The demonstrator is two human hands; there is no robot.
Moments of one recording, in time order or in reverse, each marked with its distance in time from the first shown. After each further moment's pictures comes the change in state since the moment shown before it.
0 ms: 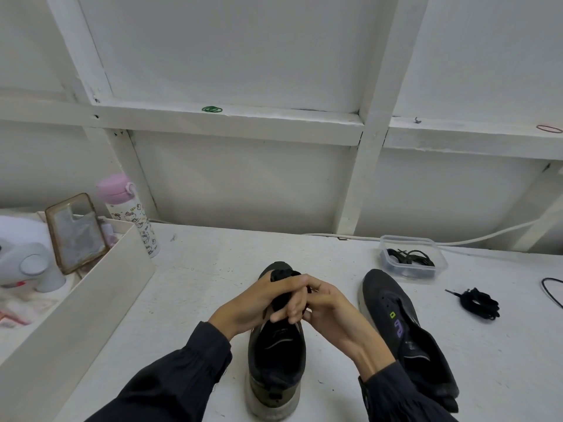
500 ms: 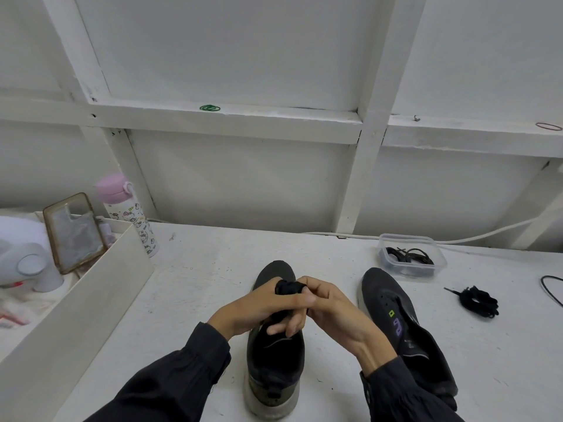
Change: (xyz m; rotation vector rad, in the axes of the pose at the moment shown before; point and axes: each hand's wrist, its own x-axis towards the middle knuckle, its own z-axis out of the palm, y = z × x) left_hand -0.001 -0.003 0.000 0.166 -0.117 -0.047; right_hand -0.005 -0.004 -0.004 -0.125 -0.031 -0.022
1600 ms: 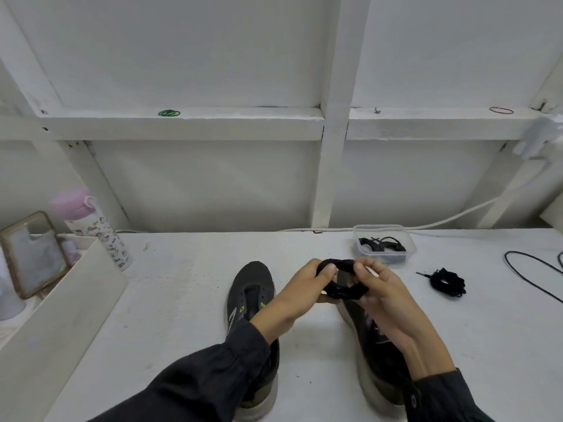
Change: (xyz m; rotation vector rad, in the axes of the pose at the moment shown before) left_hand 0.083 0.013 0.071 -0.125 0.359 -0.146; right_hand -0.065 -0.035 -0.072 0.250 0.449 -0.126
